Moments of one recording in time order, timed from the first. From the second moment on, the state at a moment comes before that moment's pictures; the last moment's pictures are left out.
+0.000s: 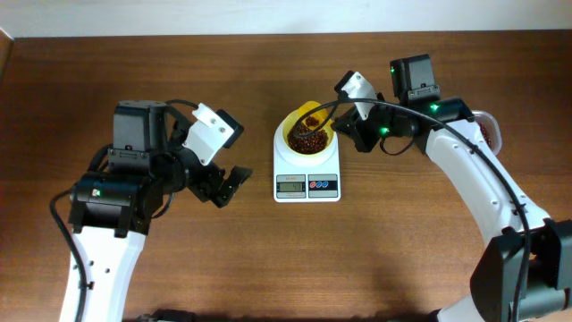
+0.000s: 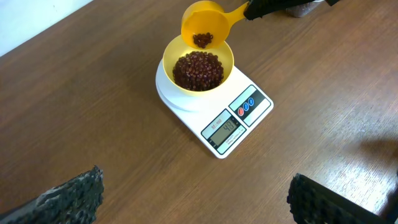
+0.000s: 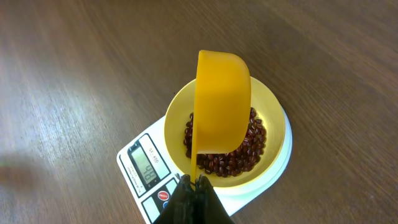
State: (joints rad) left arm -0.11 1.19 1.31 -1.01 0.45 0.50; right arm 0.22 1.73 1.39 -0.65 -0.65 -0.46
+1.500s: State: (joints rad) left arm -0.11 1.19 1.31 -1.01 0.45 0.50; right arm 0.26 1.68 1.39 -0.63 -0.58 -0.26
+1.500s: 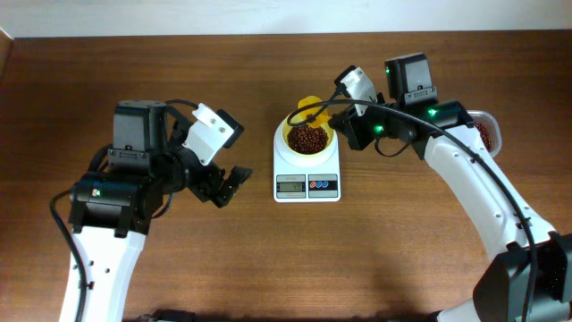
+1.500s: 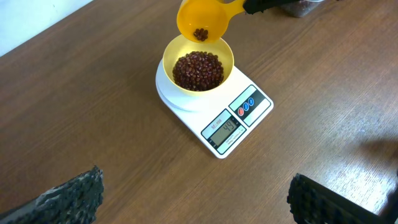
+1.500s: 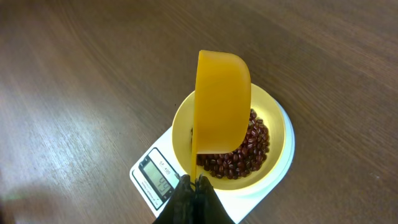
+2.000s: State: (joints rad) left arm -0.11 1.19 1.31 -1.01 0.45 0.50; right arm 0.26 1.68 1.39 -0.63 -0.60 -0.31
